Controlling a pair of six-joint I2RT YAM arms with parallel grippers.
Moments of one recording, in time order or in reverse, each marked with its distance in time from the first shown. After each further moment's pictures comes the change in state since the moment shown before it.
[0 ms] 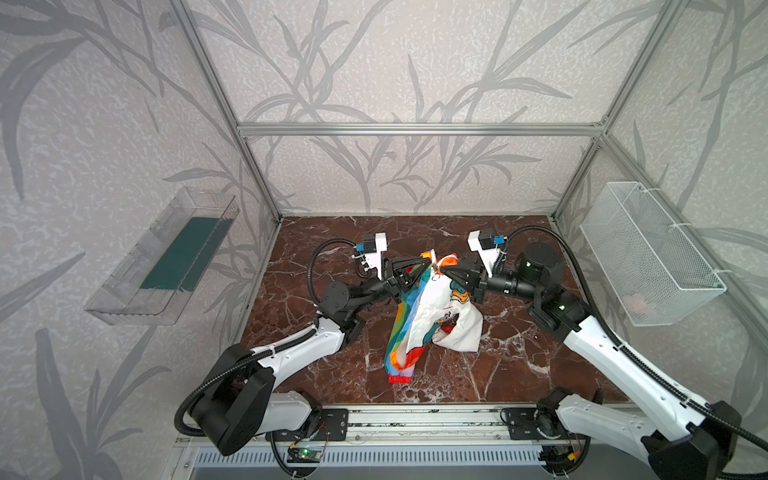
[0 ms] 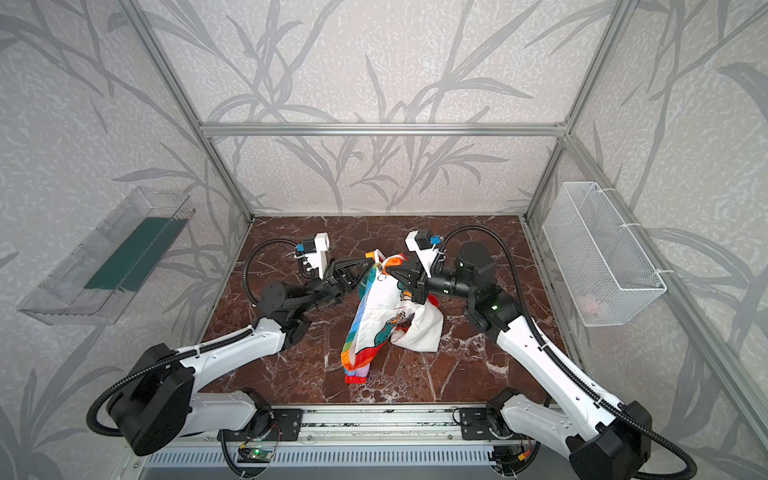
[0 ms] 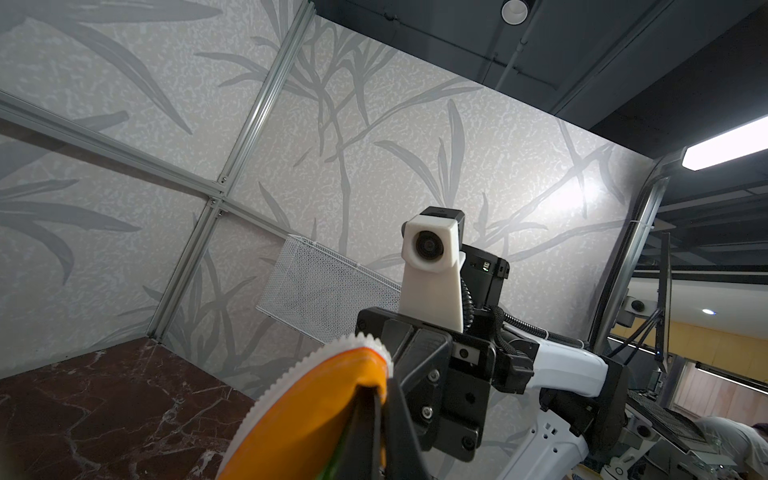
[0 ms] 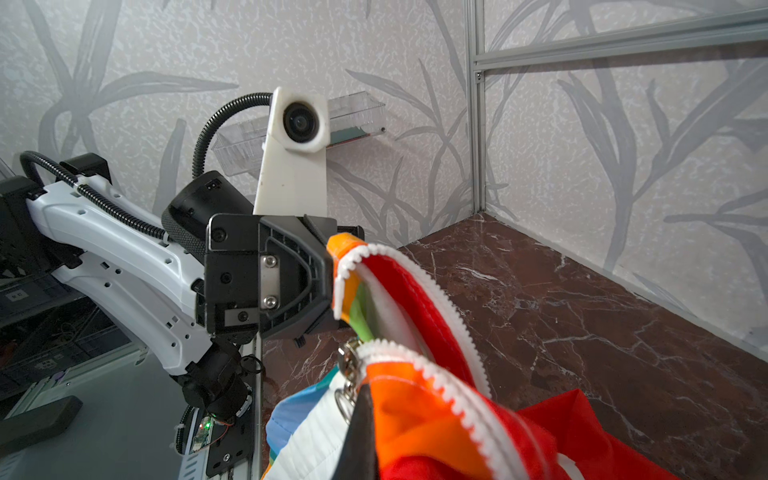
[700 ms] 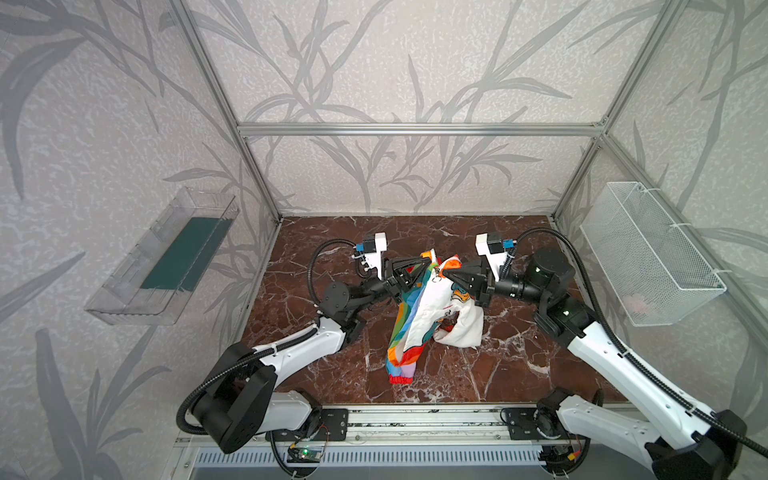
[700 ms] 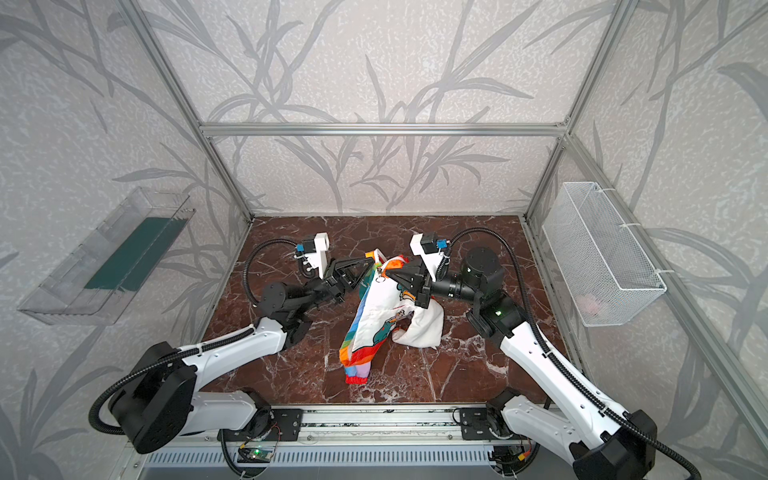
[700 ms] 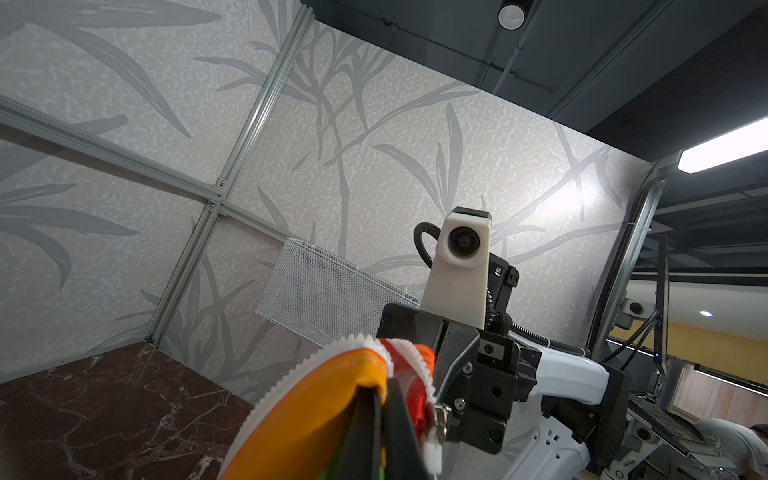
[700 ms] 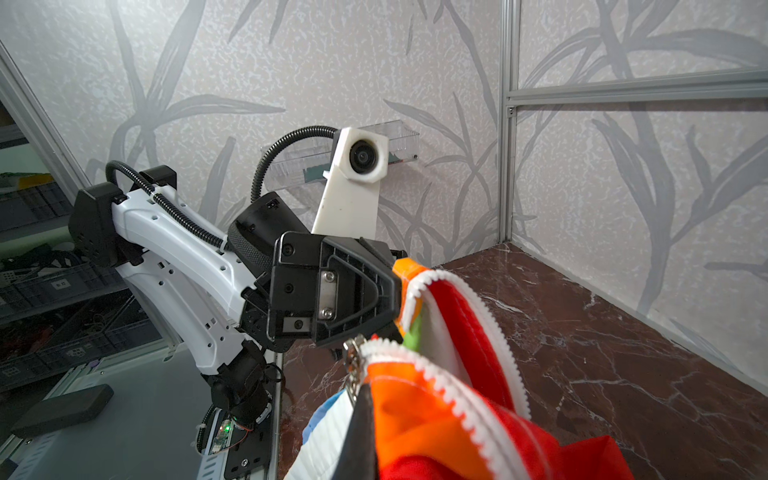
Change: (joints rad) left arm -0.001 0.011 0.000 0.021 -0.005 -0.003; right arm -0.003 -0.041 -0.038 0.094 -0.084 0.029
